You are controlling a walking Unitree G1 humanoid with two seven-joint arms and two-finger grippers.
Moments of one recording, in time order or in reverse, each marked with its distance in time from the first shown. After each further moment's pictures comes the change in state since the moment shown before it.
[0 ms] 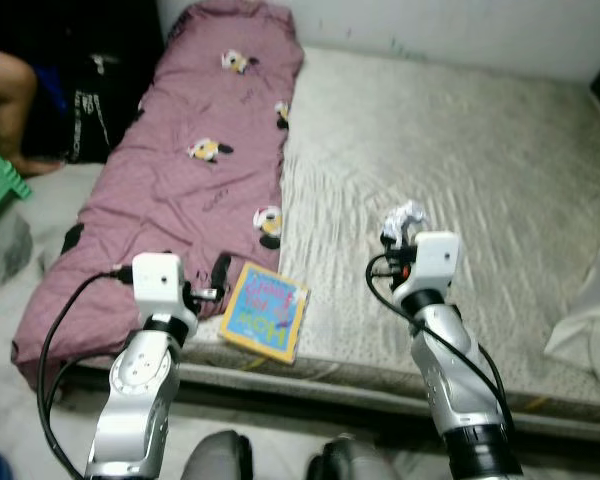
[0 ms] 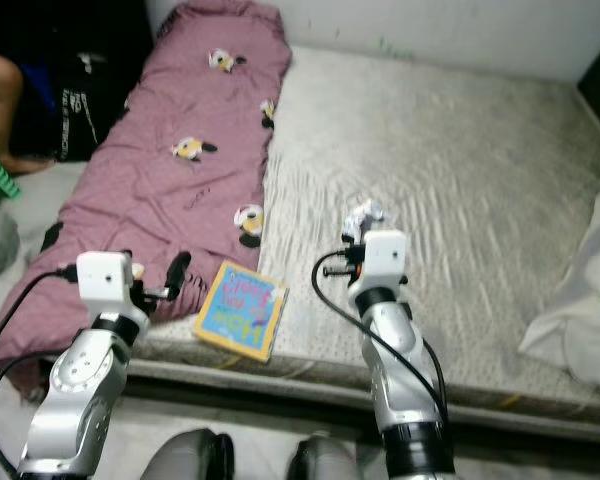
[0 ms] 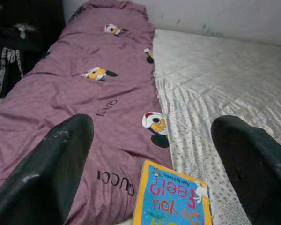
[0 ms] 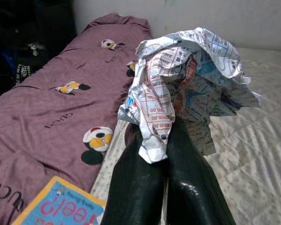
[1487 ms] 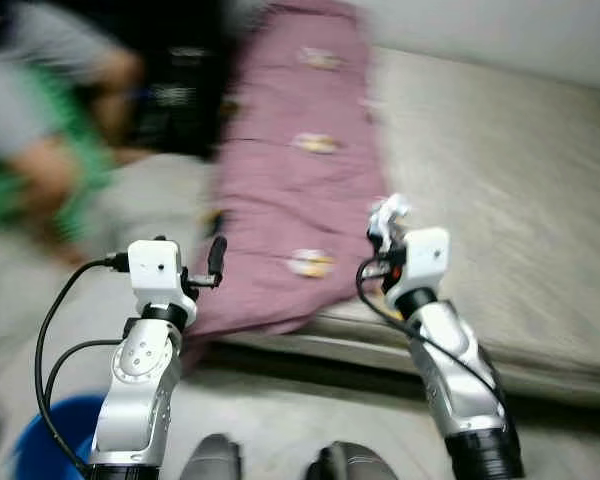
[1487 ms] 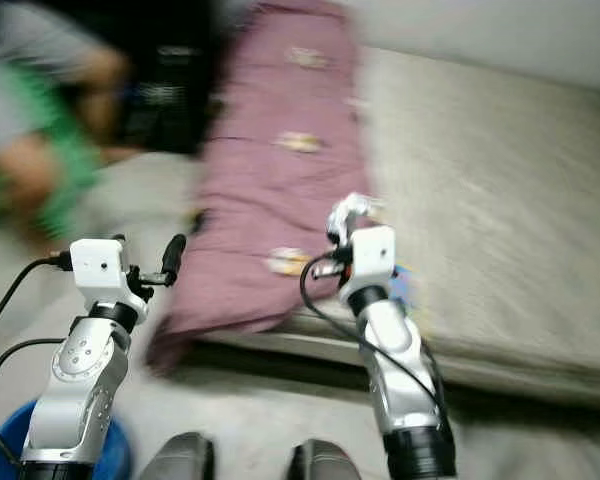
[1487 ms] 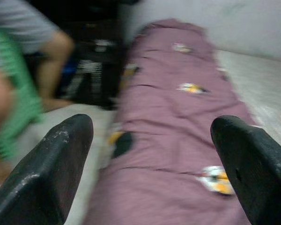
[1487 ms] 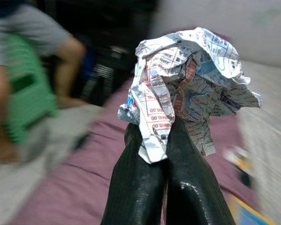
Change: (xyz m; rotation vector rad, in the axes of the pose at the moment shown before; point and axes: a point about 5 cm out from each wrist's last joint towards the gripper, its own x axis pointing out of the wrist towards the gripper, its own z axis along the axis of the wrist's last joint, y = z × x) left arm 0.006 0.000 0.014 0.024 -0.064 0.035; right arm 0.001 0.014 0.016 -0.040 -0.058 0.107
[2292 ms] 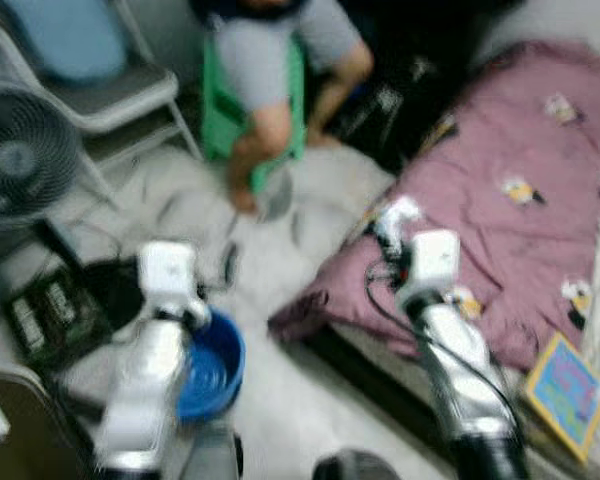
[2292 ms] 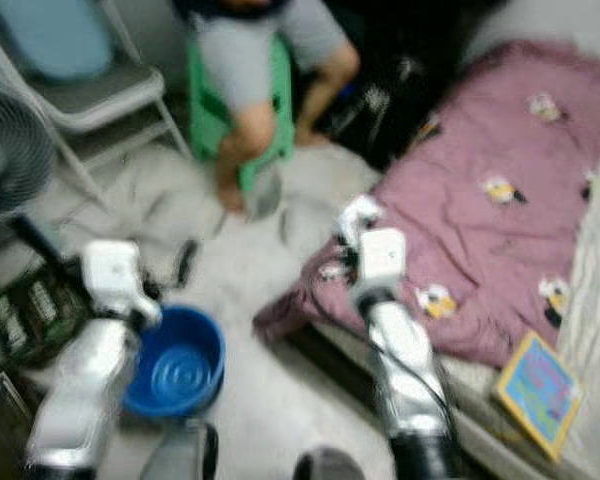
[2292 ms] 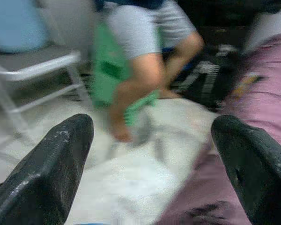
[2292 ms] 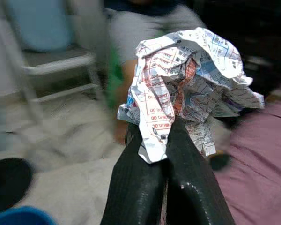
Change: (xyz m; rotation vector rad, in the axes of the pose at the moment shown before) left arm 0.000 0.000 -0.002 0.028 0.003 -0.022; right arm -0.004 0.002 -0.007 0.012 0.023 0.012
